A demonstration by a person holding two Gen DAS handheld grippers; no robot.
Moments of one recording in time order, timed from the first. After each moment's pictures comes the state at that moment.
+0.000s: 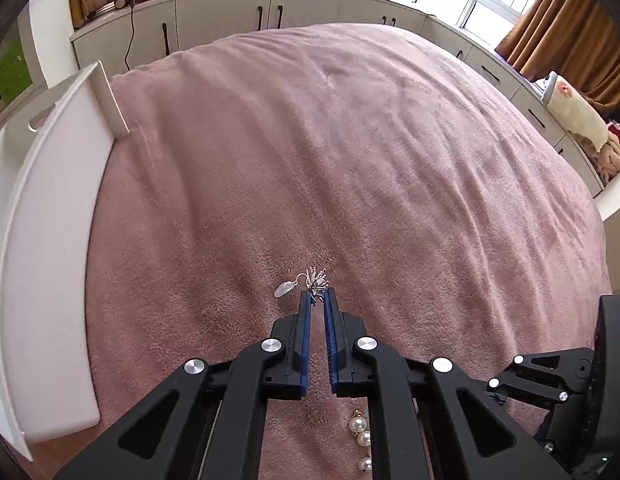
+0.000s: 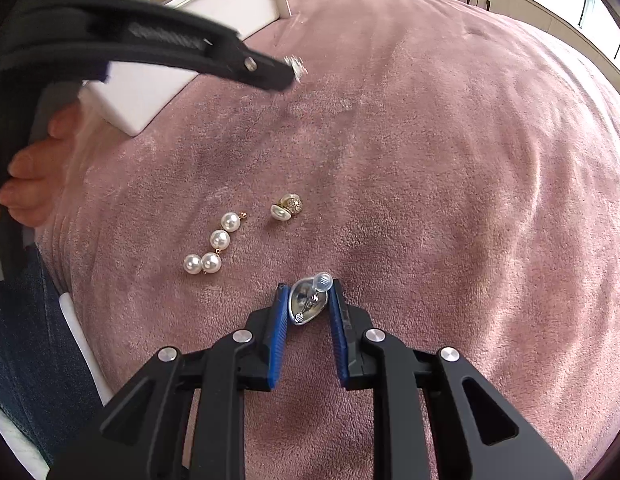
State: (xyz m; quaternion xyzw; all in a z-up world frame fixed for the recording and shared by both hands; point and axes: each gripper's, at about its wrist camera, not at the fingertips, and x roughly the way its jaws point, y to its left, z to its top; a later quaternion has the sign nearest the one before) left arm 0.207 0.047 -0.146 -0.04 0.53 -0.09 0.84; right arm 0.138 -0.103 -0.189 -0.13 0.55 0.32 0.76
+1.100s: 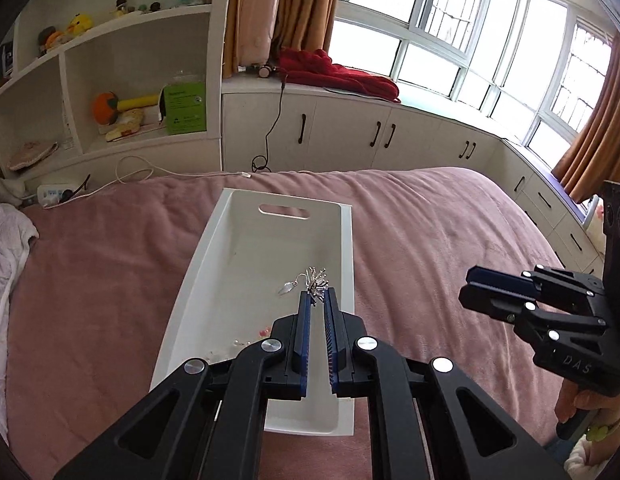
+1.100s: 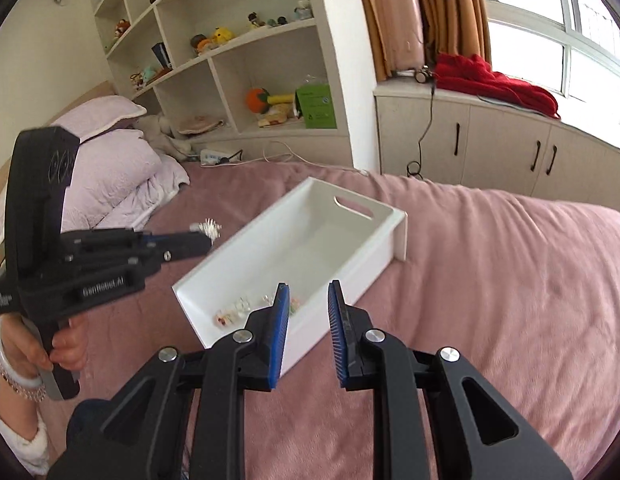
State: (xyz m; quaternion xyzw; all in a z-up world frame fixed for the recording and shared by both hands) left arm 0.143 0.248 0.005 -0.11 0.40 0.06 0.91; right arm 0.212 0.064 0.005 -0.08 0.39 0.45 0.80
